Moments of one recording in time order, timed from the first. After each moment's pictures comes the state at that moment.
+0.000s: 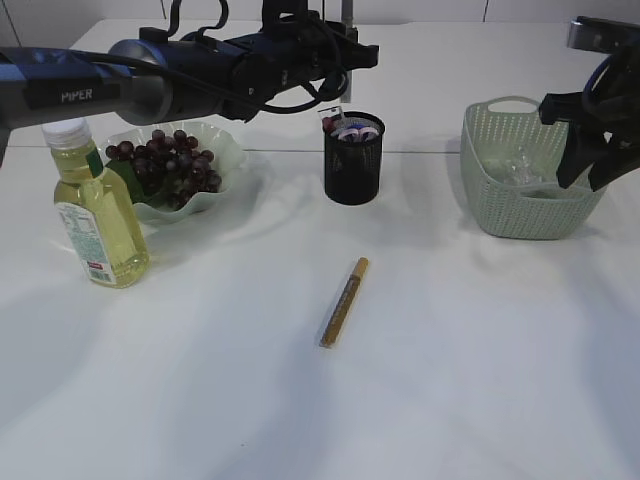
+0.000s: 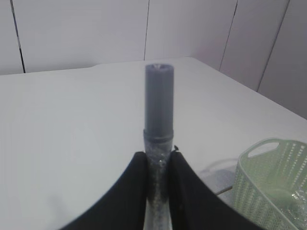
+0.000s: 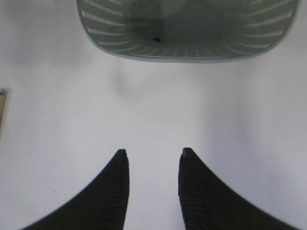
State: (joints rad) left arm -0.52 2.38 -1.97 0.11 -0.20 -0.24; right arm -0.02 1.85 -1.57 0.14 1.13 0.00
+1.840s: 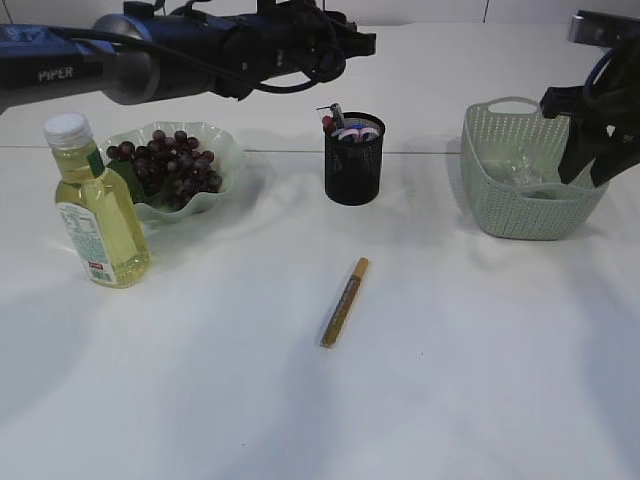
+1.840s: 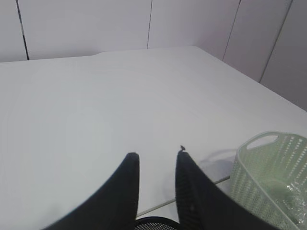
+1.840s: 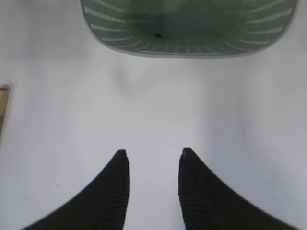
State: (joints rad) left arm -0.53 2.34 -1.97 0.09 -0.10 -0.24; right arm -0.02 1.85 -1.60 0.14 1.17 0.00
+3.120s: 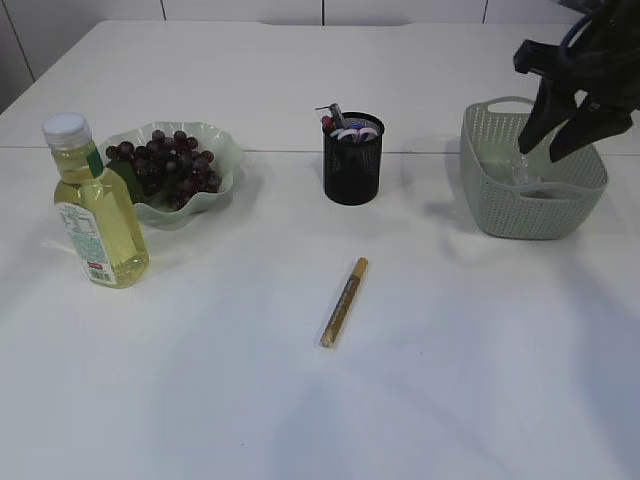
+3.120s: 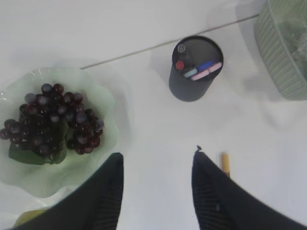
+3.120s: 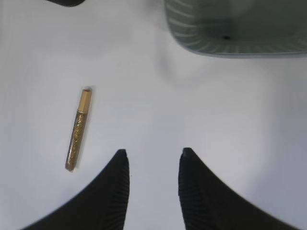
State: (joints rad) left arm -0.53 1.98 -2.24 0.10 1.24 -0.20; right arm 0.00 1.85 -1.68 0.31 1.23 0.03
